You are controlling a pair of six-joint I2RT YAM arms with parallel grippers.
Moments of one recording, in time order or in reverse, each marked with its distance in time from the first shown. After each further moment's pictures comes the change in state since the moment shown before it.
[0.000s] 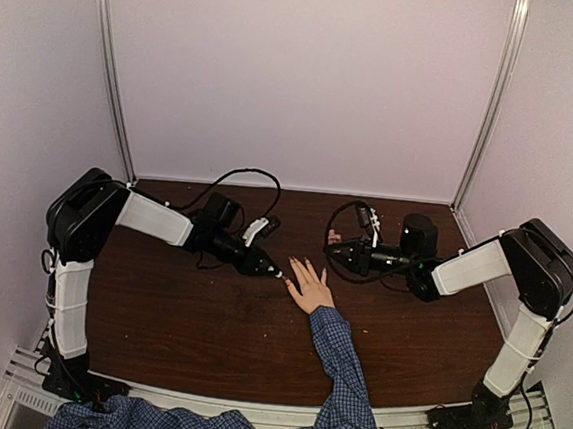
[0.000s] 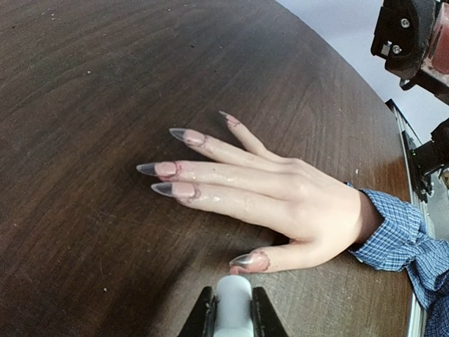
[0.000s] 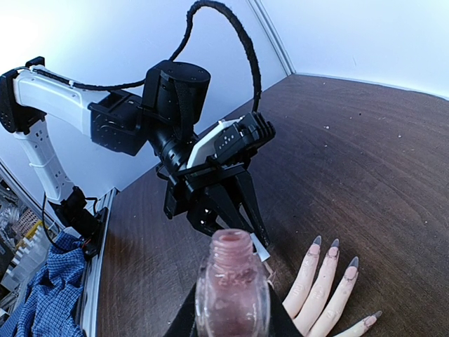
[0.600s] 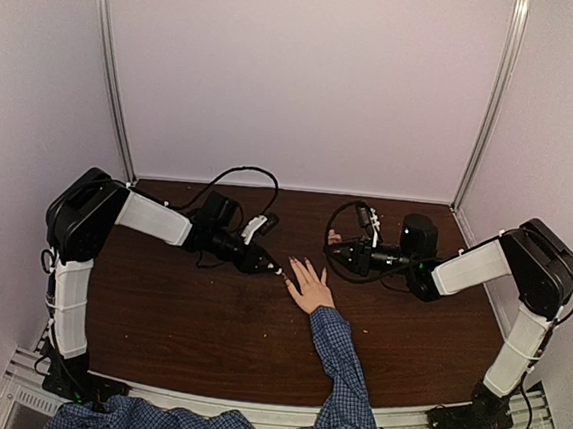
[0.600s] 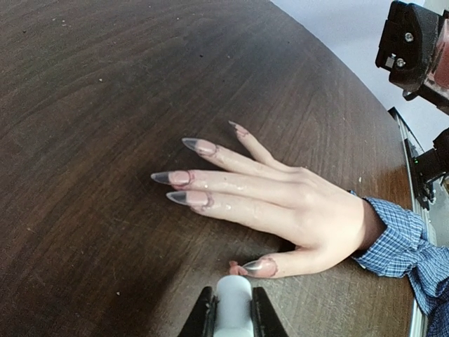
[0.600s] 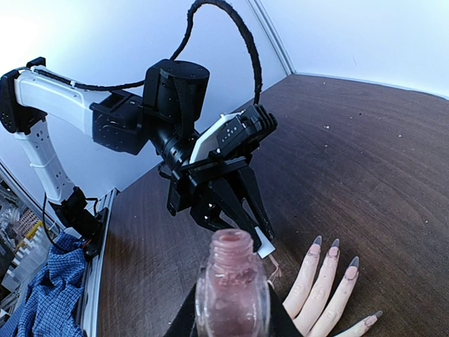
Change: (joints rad) left arm 0.008 0.000 -0.004 0.032 -0.009 -0.021; right arm 0.000 0.000 0.000 0.001 0.000 0.004
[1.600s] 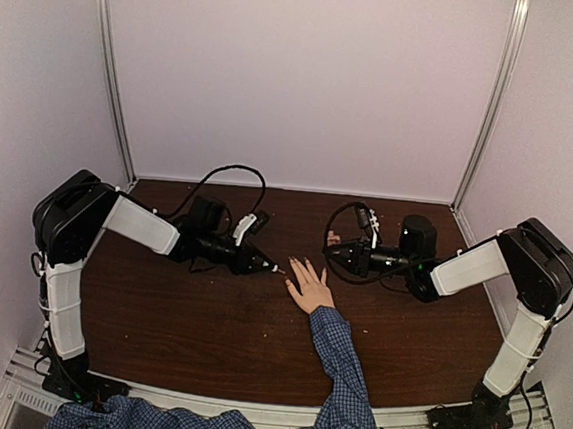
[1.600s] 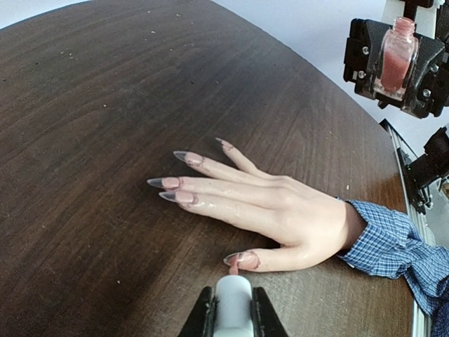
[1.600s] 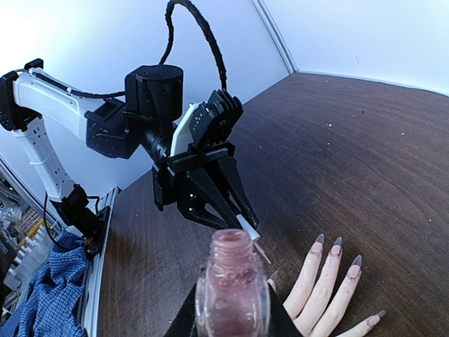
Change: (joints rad) left arm 0.012 -0.083 -0.166 0.226 0.005 -0.038; right arm 0.000 0.014 0.000 0.015 -0.010 0.004
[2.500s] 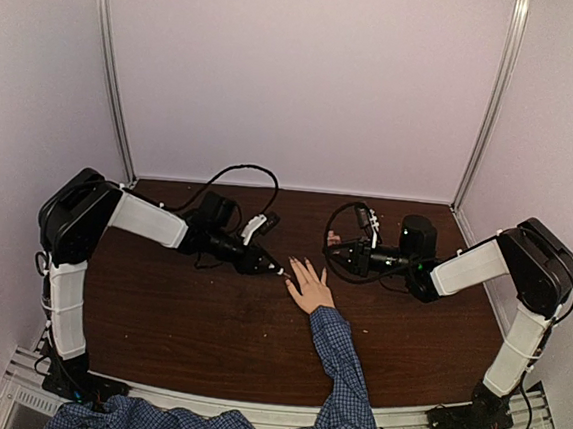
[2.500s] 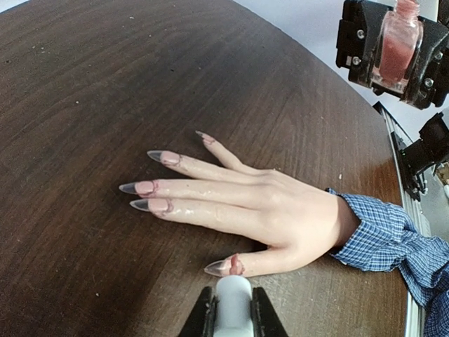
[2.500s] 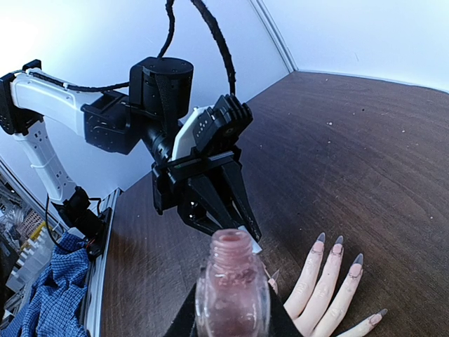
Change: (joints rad) left arm -0.028 0.029 0.110 -0.172 0.021 0.061; right arm 0.000 0.000 0.000 0.000 -0.001 0.014
